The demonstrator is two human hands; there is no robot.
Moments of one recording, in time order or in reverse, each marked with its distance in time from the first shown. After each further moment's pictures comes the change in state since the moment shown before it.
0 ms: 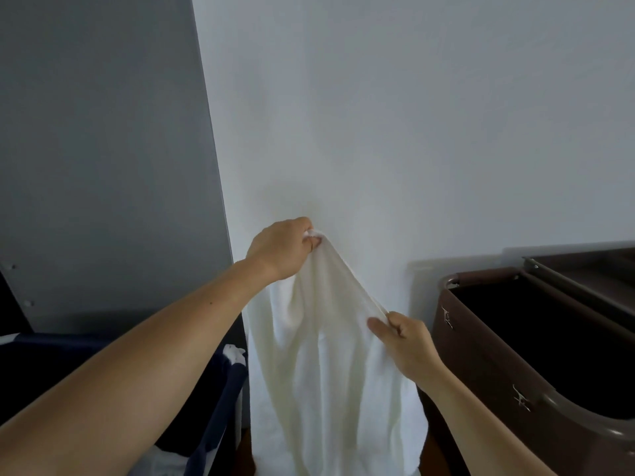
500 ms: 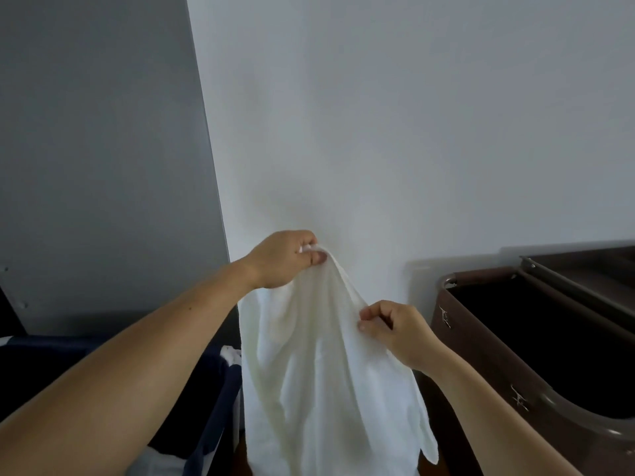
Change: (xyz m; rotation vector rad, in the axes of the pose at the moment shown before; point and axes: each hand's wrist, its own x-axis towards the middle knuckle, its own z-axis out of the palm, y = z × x) left_hand -0.009 -0.005 -0.004 -0.286 -0.236 0.095; right_hand 0.006 -0.022 -0.011 -0.019 -0.166 -0.054
